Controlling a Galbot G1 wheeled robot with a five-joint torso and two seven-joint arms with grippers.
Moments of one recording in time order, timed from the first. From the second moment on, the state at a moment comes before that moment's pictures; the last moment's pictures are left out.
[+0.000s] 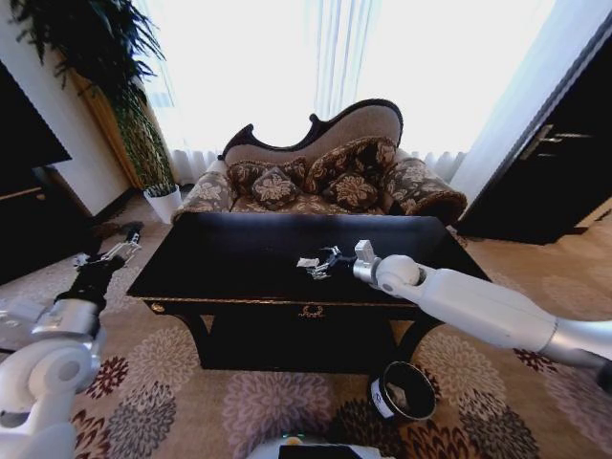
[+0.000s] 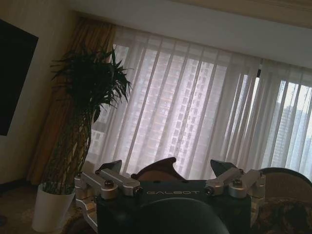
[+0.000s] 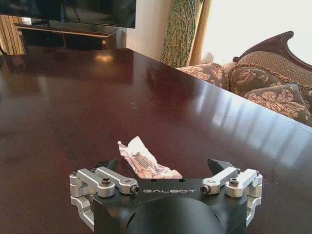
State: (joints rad) left arm 1.41 -1.09 -1.09 -2.26 -0.96 0.25 -0.09; right arm -0.02 0.63 -0.82 1.72 1.05 -0.22 -0.09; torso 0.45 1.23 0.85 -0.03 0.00
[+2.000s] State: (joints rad) left arm 1.46 -1.15 -1.13 -2.40 -1.00 0.26 -0.10; right arm -0.98 0.43 0.27 2.09 1.13 -0.13 -0.24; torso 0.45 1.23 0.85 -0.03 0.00
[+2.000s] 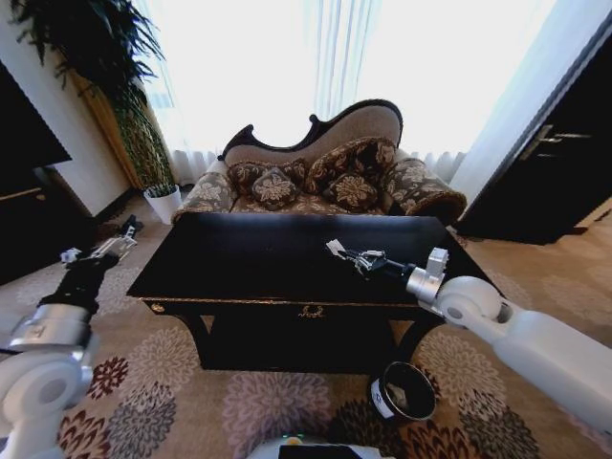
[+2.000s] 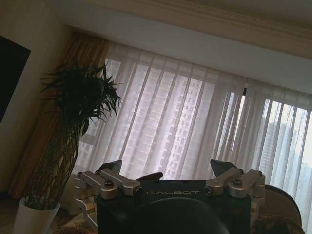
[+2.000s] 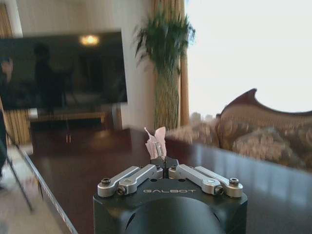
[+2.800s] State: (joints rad) left arm 1.40 -1.18 -0.98 -2.38 -0.97 0.26 -0.11; right arm -1.89 0.95 1.03 2.11 1.10 0.19 -0.75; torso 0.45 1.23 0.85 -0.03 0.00
